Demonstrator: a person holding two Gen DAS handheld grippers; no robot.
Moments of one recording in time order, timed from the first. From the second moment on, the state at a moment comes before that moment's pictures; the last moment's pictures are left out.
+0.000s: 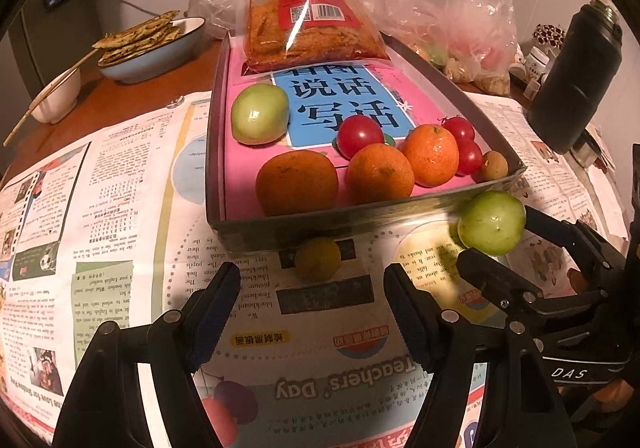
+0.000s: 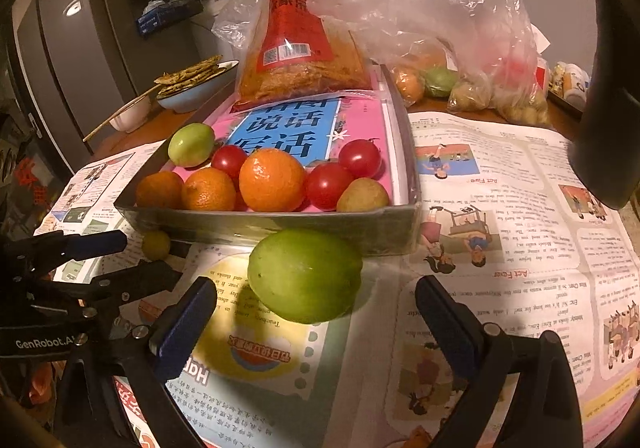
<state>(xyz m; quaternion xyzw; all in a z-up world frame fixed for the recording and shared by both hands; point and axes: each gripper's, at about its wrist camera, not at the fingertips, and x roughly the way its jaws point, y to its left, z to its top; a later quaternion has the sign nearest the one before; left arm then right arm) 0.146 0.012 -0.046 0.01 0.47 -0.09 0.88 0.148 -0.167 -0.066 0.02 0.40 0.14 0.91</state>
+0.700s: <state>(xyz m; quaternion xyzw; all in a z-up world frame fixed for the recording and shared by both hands) 0.153 0.007 -0.050 -0.01 0.47 -0.10 0.87 0.151 -0.166 -0.067 0.03 0.38 0.15 0.91</state>
